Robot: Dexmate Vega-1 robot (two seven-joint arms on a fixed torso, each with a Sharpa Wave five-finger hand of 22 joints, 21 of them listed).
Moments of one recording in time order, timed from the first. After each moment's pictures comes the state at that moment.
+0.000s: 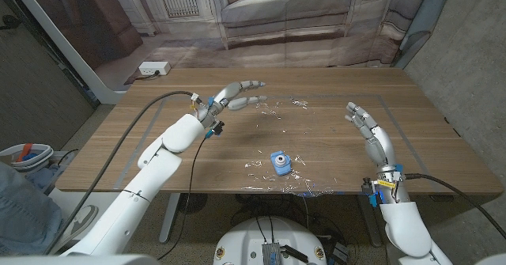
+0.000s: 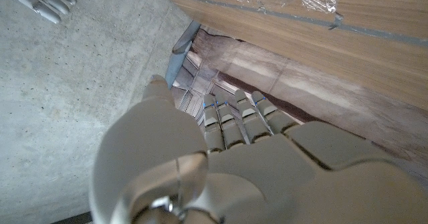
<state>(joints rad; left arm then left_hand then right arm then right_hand) 1.05 0.42 0.19 -1.82 0.23 -0.20 -0.21 0.93 0.10 0.02 0.02 0.19 0.42 -0.02 0.22 0.20 0.40 -0.09 0.22 0.21 0.30 -0.04 0.20 0.19 0.18 -0.02 0.21 0.18 -1.64 -0.27 0.06 -1.85 -0.27 0.76 -0.31 0.23 -0.02 0.31 -0.15 0.22 0.28 -0.05 0.20 0.19 0.31 -0.05 0.24 0.18 0.24 -0.04 0.20 0.18 0.29 -0.04 0.30 0.18</state>
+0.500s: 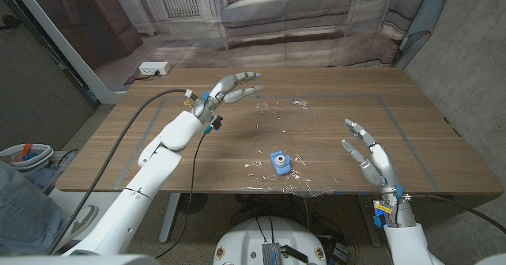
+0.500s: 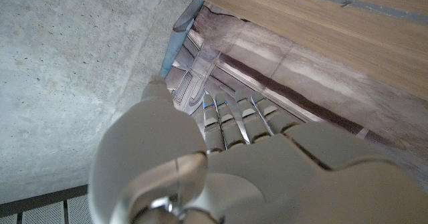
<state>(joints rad) 1.04 0.40 0.16 -1.80 0.17 -0.22 -0.19 0.92 0.09 0.02 0.03 0.19 0.42 -0.02 0.22 0.20 0.40 -0.09 0.22 0.21 0.30 -0.04 0.20 0.19 0.18 -0.02 0.21 0.18 -1.73 -0.28 0.09 -1.87 -0.63 0.74 -0.57 0.25 -0.03 0.31 -0.15 0.23 0.29 -0.09 0.21 0.19 0.33 -0.07 0.24 0.18 0.26 -0.04 0.20 0.18 0.32 -0.04 0.30 0.18</state>
